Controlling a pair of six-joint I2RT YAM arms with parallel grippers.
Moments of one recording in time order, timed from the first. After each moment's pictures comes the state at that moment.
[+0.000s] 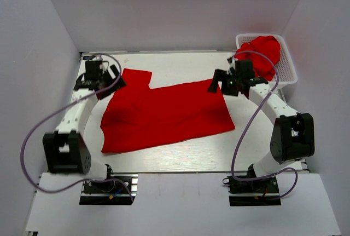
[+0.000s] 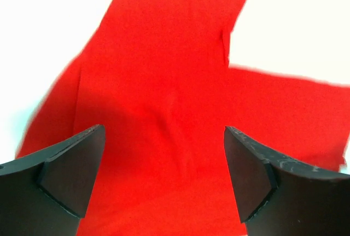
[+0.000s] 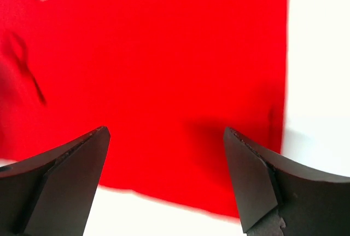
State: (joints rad) left arm 0.01 1.39 1.13 -0.52 0.06 -0.49; right arm 0.23 1.56 1.14 -0.43 -0.33 0.31
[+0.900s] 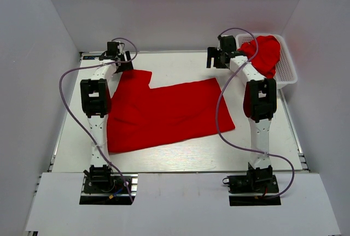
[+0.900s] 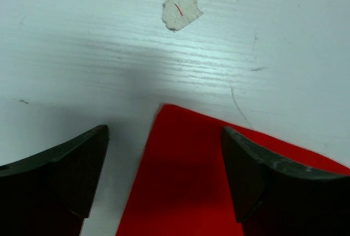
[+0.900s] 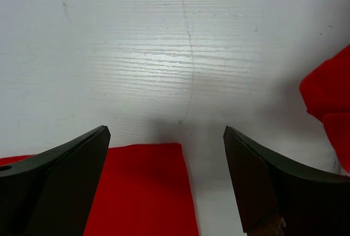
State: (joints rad) left arm 0.00 2.48 2.10 -0.43 -0.02 -0.19; right arm 0.22 2.29 1.98 -0.46 0.02 0.16
